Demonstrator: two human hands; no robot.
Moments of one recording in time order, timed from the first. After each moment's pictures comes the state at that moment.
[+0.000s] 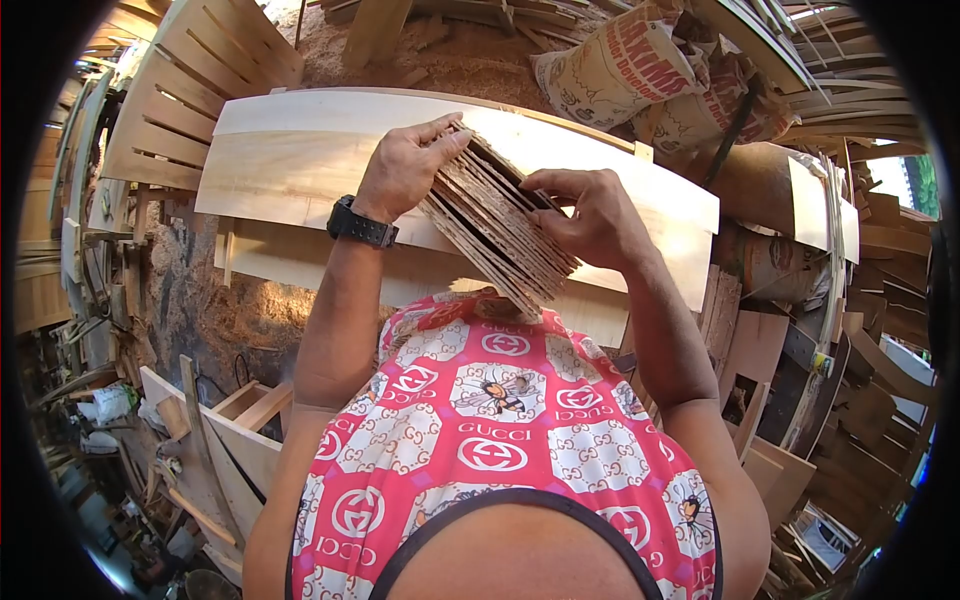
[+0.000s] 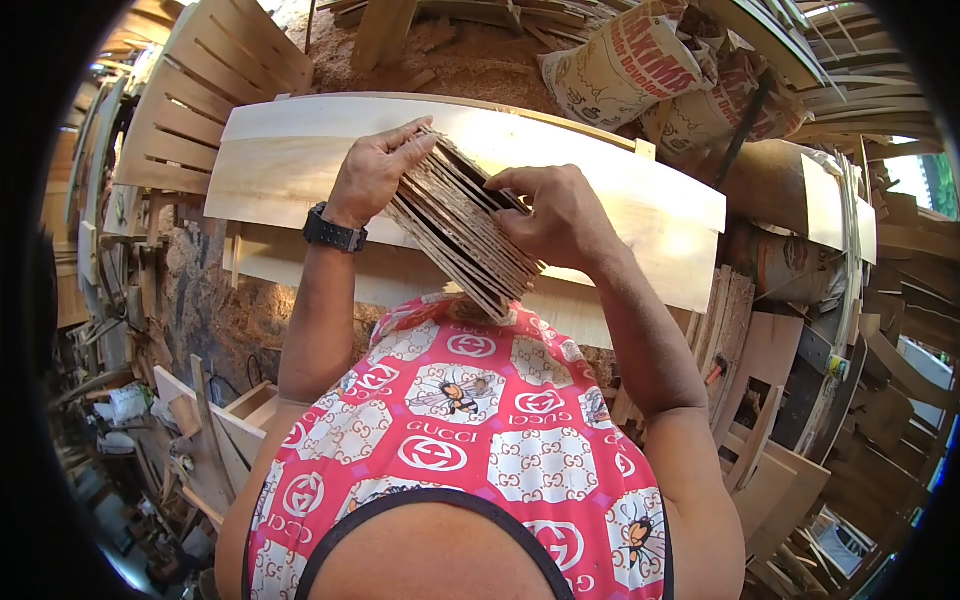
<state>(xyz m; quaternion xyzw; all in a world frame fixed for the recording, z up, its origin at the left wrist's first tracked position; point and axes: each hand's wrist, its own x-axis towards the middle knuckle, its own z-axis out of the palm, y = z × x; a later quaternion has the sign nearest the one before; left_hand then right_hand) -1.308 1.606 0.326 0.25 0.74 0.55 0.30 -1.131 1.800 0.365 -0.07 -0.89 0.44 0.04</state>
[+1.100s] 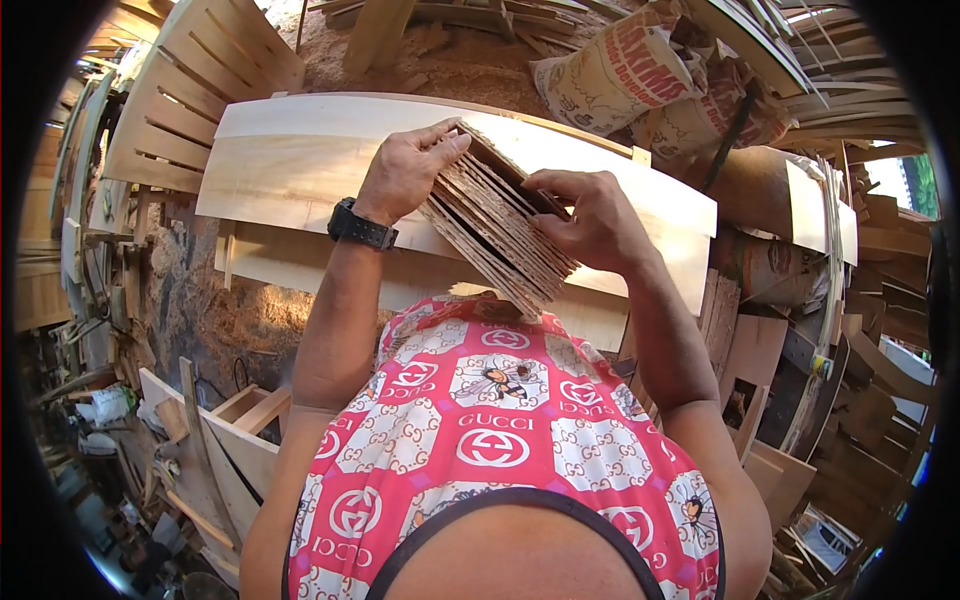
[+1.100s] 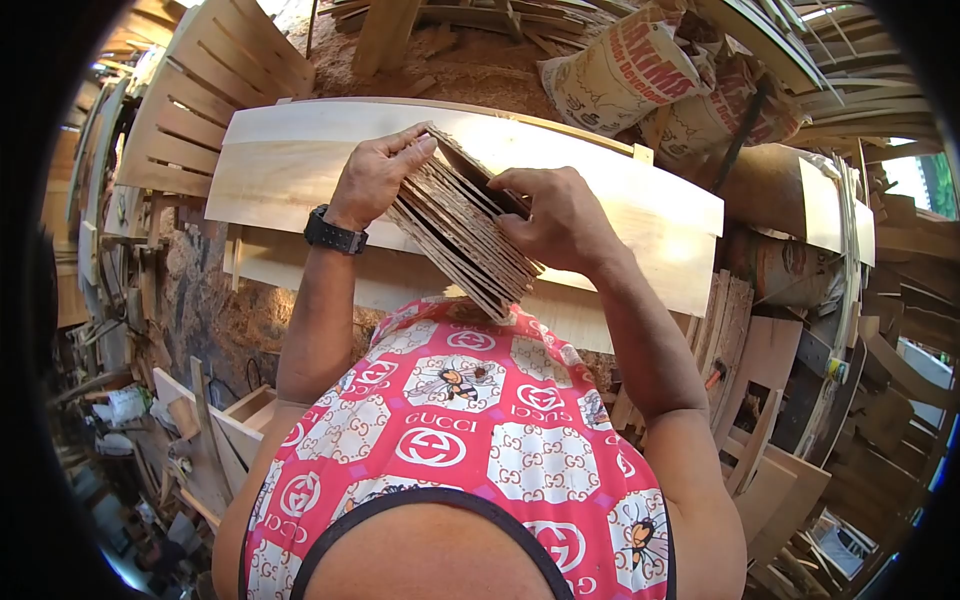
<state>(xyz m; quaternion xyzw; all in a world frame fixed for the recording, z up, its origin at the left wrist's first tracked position) -1.307 1.604 0.320 0.25 0.72 0.57 0.30 -1.128 1.798 0.375 -0.04 -0.92 0.40 0.04</state>
